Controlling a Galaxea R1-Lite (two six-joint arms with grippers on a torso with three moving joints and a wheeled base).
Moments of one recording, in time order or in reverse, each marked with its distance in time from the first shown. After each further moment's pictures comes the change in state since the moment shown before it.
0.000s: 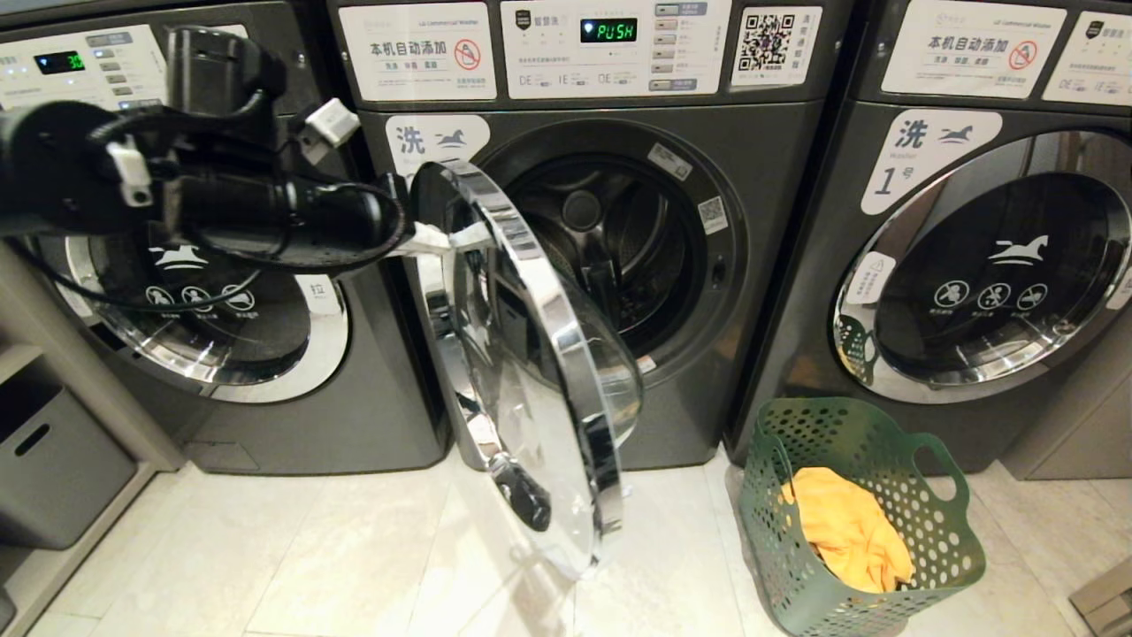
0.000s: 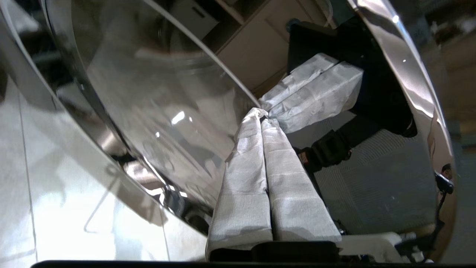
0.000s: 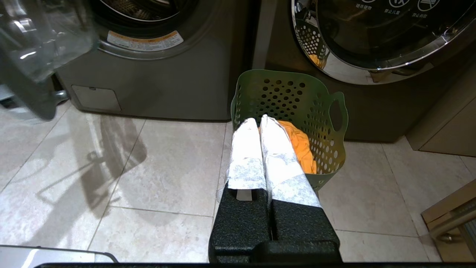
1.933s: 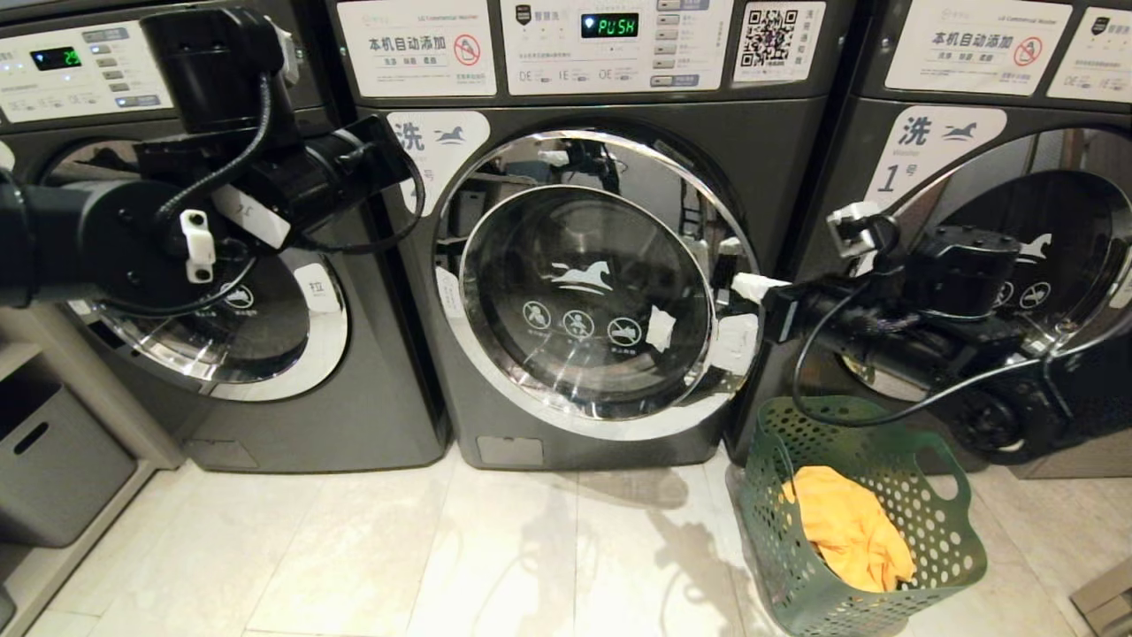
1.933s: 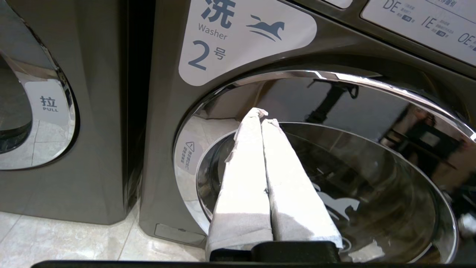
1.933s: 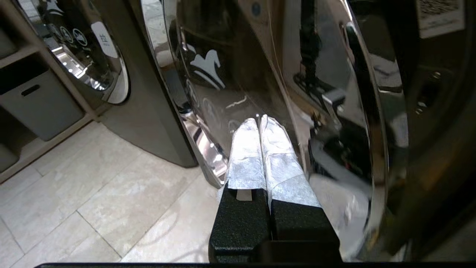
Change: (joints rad) left arm -0.080 -0.037 0.220 -0.638 0.654 0.093; right arm 0.211 1.960 -1.036 -1.002 0.352 0.165
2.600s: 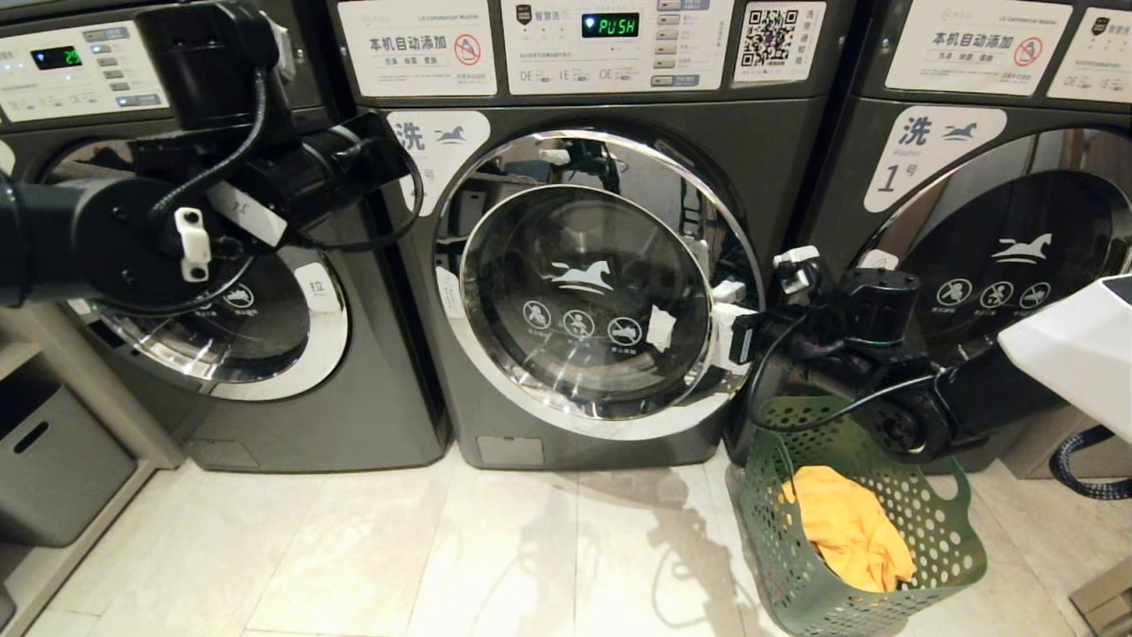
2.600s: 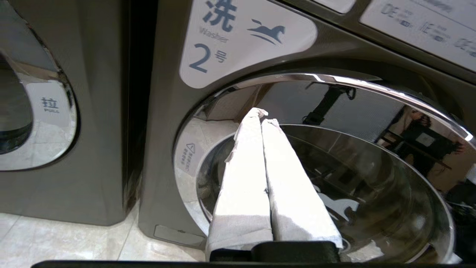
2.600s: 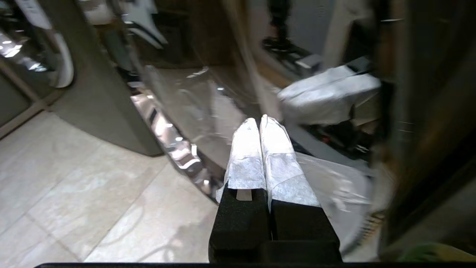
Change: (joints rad) left arm 0.001 -0.005 0.000 -0.002 0.000 -0.002; right arm -0.007 0.198 -0.098 -0.025 -0.106 -0.046
